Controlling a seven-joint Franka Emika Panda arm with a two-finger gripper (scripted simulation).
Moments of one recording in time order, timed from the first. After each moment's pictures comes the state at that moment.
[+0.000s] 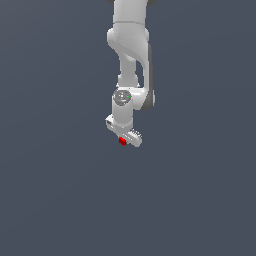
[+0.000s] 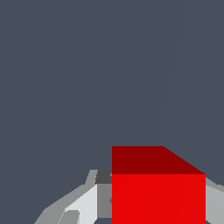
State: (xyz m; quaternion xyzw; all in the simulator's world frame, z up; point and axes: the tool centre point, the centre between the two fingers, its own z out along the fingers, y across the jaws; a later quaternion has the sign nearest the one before) arm -0.083 -0.022 0.021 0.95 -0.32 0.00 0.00
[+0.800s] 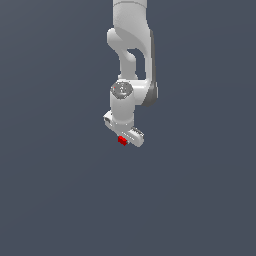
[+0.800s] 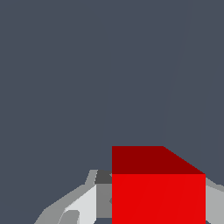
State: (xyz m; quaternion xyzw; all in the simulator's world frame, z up) arm -0.052 -0.020 0.074 0.95 -0.32 0.00 0.00
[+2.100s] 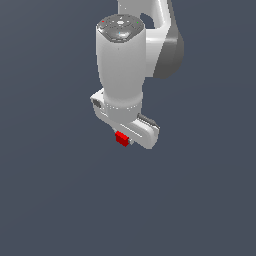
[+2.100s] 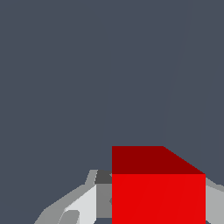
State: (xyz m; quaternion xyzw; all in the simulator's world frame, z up) arm 0.065 -0.011 0.264 0.95 -0.32 0.00 0.00
